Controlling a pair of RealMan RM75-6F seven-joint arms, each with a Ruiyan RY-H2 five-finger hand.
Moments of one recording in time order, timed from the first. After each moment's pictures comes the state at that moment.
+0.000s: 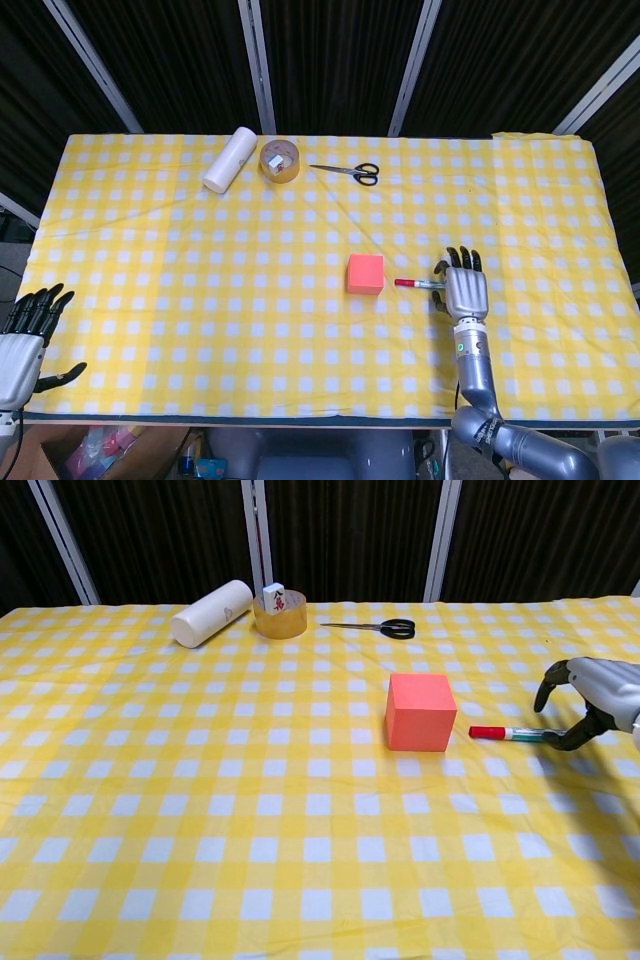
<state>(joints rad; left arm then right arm) -0.05 -1.13 0.02 -1.62 1.60 1.53 0.03 0.51 -1.74 0.31 -1.27 -0.91 1.14 -0.53</state>
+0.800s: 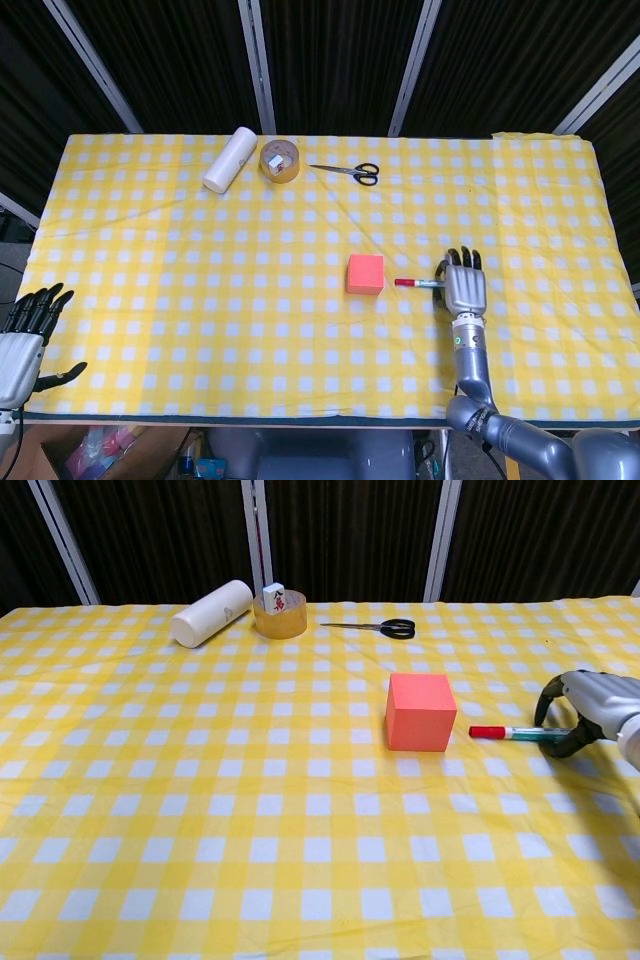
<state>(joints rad) -0.06 -1.13 0.01 -1.62 1.59 1.52 0.02 0.55 -1.82 0.30 -1.07 -0.89 1.08 -0.48</state>
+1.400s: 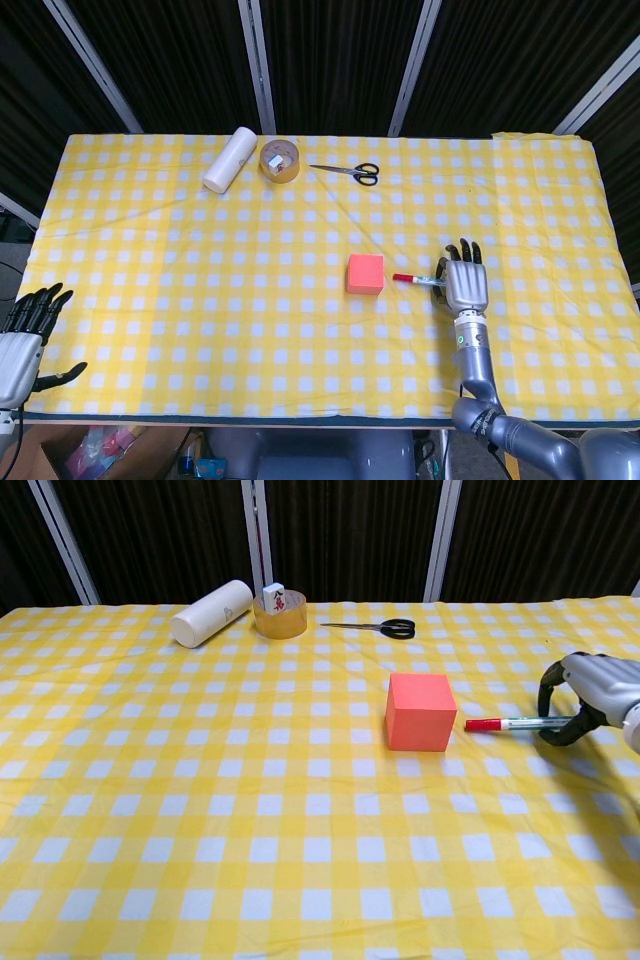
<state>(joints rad) -0.06 -1.12 0.01 -1.63 1.59 1.51 0.00 0.55 -1.77 0.29 -1.11 -0.98 1.11 -0.43</state>
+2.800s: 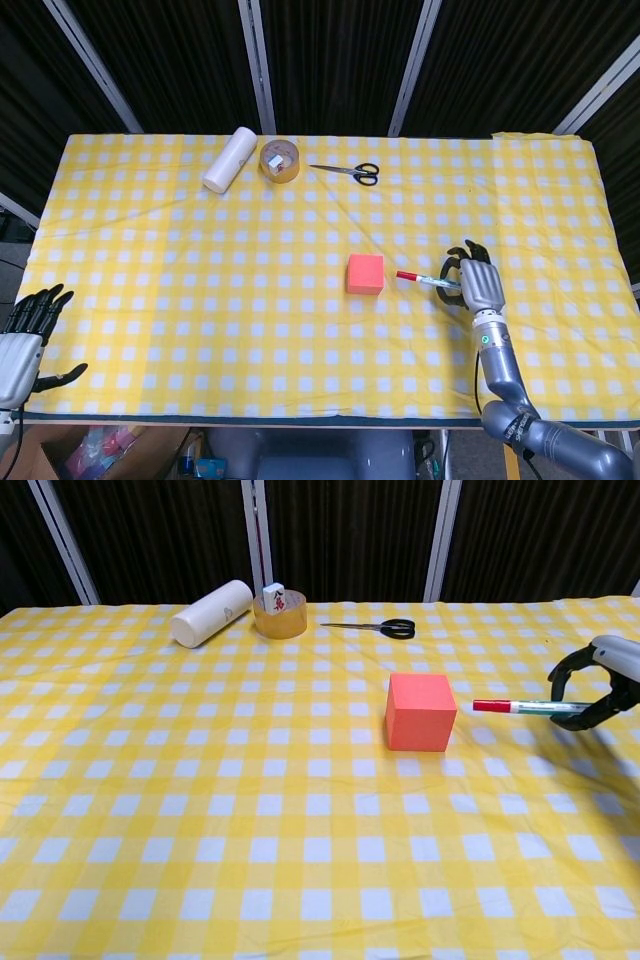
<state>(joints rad) -0.06 -1.11 0.02 -1.64 1.58 1.50 -0.02 0.51 -1.58 0.28 -1.29 -0.99 1.00 -0.15</state>
